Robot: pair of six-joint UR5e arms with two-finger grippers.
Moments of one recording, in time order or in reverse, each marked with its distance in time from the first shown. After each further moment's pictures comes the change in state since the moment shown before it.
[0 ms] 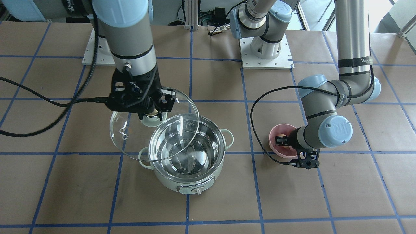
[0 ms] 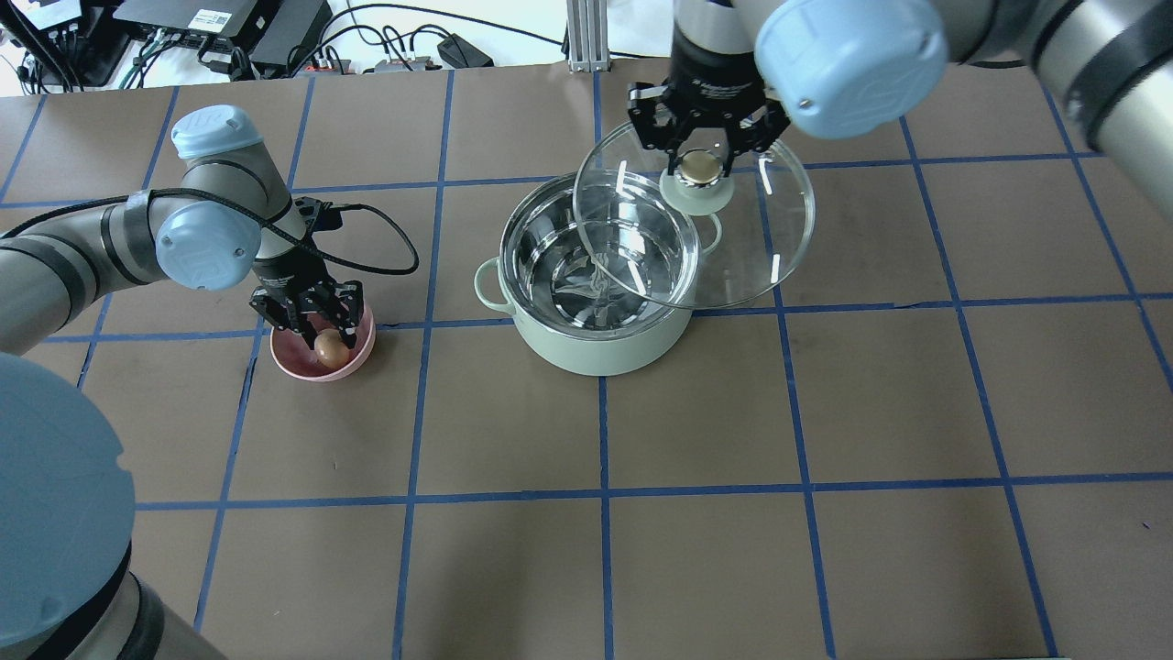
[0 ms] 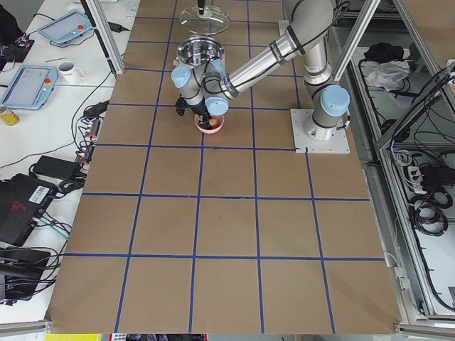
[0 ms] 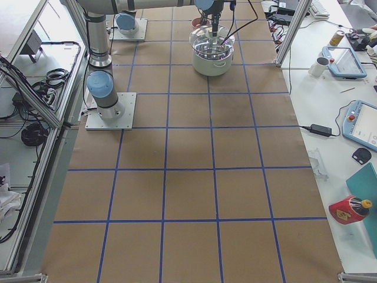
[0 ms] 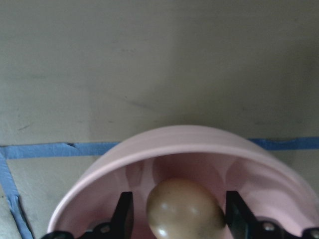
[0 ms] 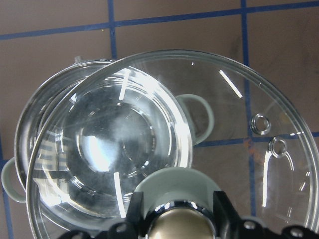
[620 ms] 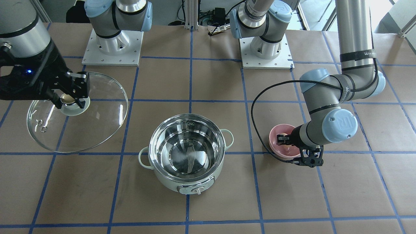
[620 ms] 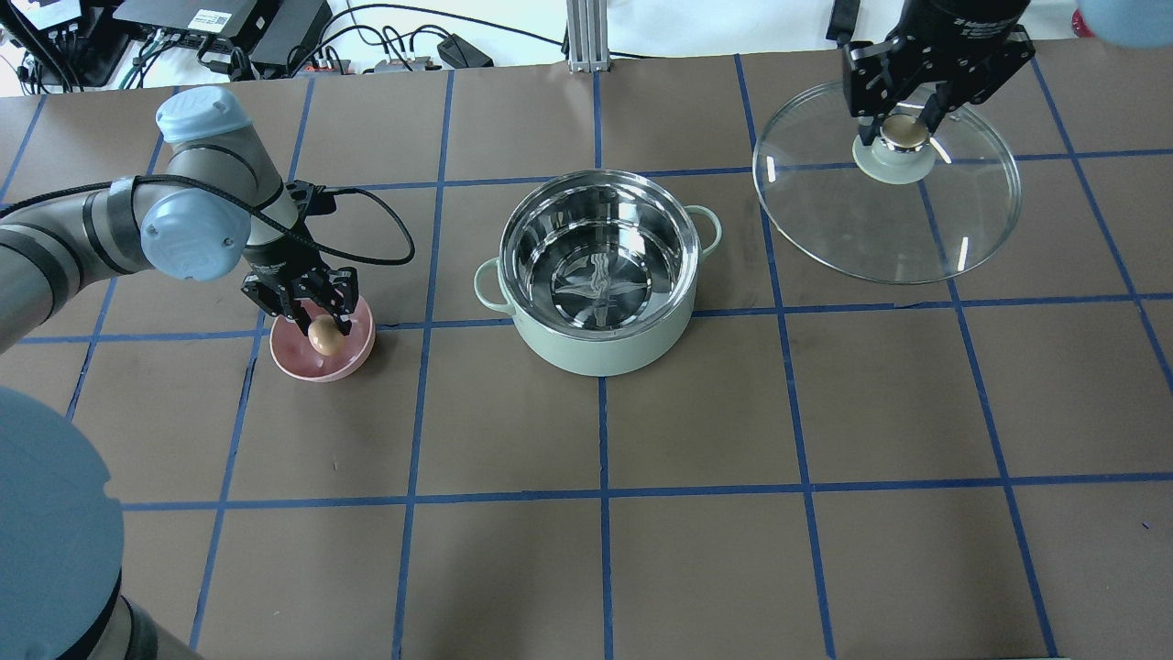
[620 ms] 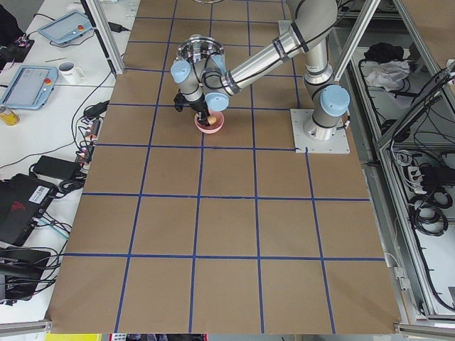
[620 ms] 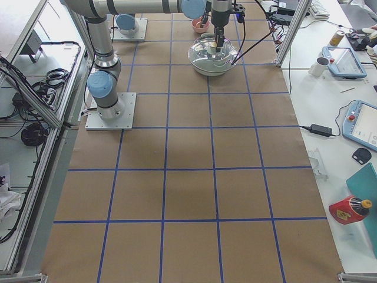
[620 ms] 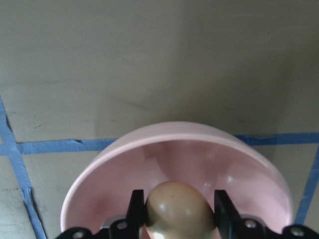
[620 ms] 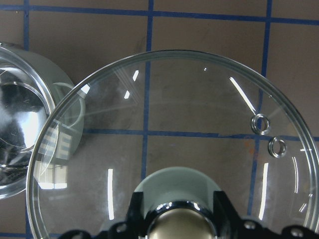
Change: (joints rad) left arm -0.006 0.042 0.016 -0.016 -0.004 0.005; right arm -0.296 -0.109 0.005 0.152 -0.017 -0.429
